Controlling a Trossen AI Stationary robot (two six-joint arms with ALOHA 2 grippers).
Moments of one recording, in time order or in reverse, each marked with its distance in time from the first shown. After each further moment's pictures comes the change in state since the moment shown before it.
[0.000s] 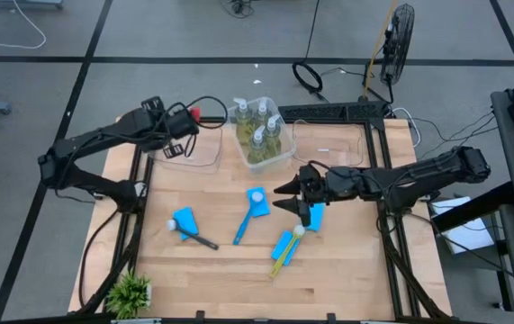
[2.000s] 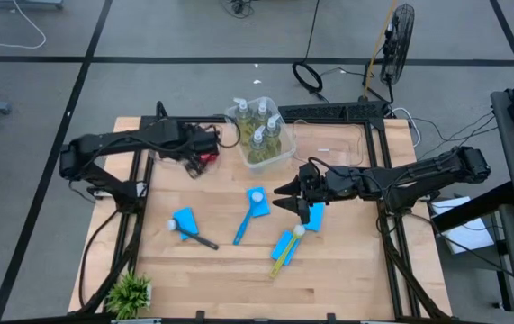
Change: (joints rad) left arm -0.177 0.190 0.080 -0.112 0.333 -0.542; right arm -0.006 0.000 -0.001 -0.001 -0.004 0.101
